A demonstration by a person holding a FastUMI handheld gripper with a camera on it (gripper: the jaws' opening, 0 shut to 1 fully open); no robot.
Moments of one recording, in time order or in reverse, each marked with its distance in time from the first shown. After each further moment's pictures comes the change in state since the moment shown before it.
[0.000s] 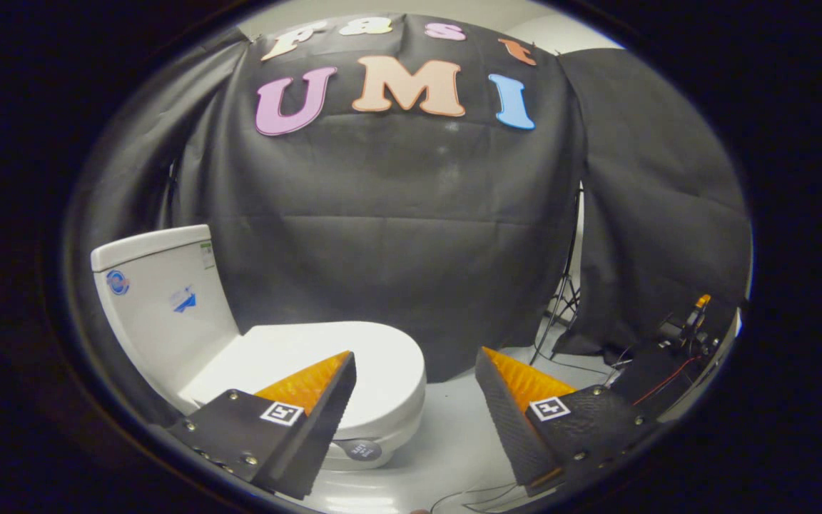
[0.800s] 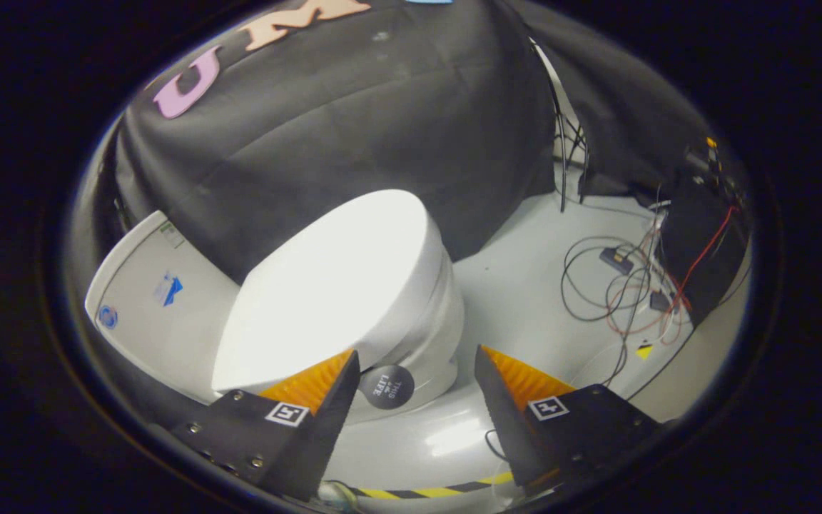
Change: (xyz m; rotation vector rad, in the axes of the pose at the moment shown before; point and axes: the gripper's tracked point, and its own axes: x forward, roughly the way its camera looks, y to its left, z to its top) arm 0.026 0.030 -0.160 0.444 0.510 0.052
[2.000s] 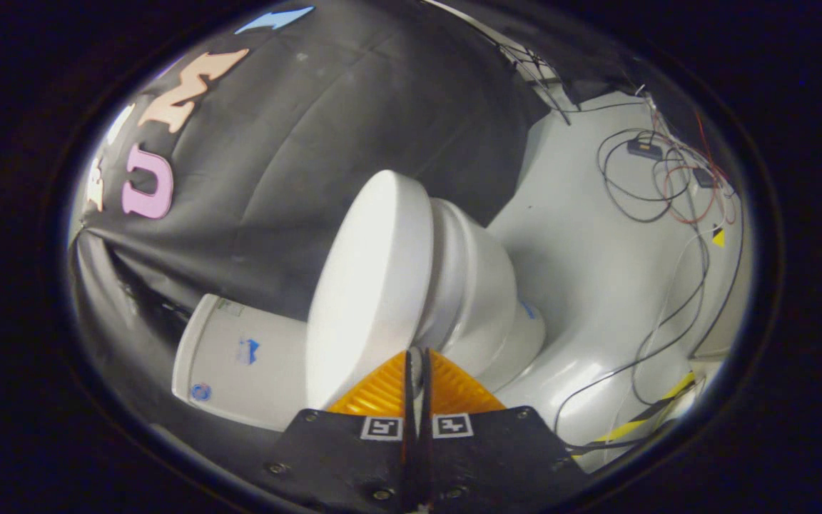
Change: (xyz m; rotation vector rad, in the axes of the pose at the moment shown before) arm 0.003 0.019 -0.013 0.400 0.085 0.252
